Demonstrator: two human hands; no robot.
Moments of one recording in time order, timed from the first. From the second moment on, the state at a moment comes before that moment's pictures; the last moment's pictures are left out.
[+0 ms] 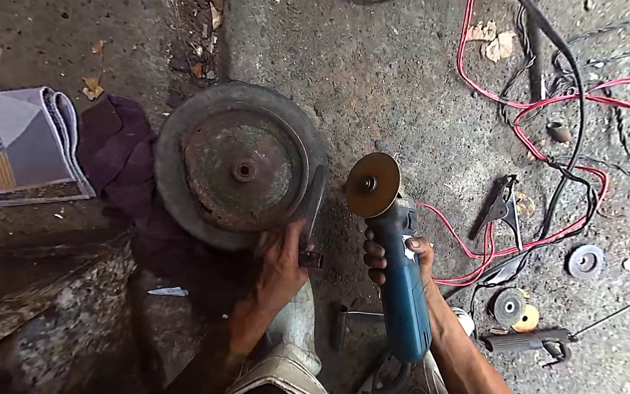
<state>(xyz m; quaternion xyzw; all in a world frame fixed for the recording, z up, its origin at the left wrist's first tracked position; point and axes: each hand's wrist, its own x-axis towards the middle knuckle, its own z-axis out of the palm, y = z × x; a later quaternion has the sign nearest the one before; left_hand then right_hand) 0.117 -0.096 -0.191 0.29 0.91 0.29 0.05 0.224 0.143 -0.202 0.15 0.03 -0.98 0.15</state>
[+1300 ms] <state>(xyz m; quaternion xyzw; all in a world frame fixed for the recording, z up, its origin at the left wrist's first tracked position) 0.079 -0.111 -0.182 0.33 0.90 0.22 0.16 0.214 0.137 -0.244 0.13 -0.09 -0.96 0.23</state>
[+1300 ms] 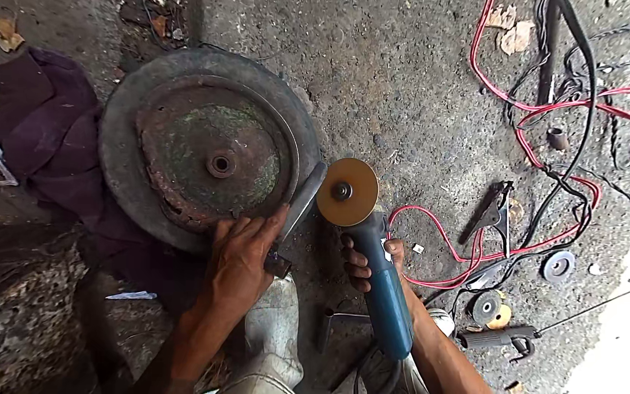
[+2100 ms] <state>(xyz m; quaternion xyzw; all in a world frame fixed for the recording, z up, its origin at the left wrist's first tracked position) 0.066 -0.116 -0.180 0.36 0.90 0.20 0.16 0.203 0.162 -0.242 0.14 -0.07 -0.95 0.26</state>
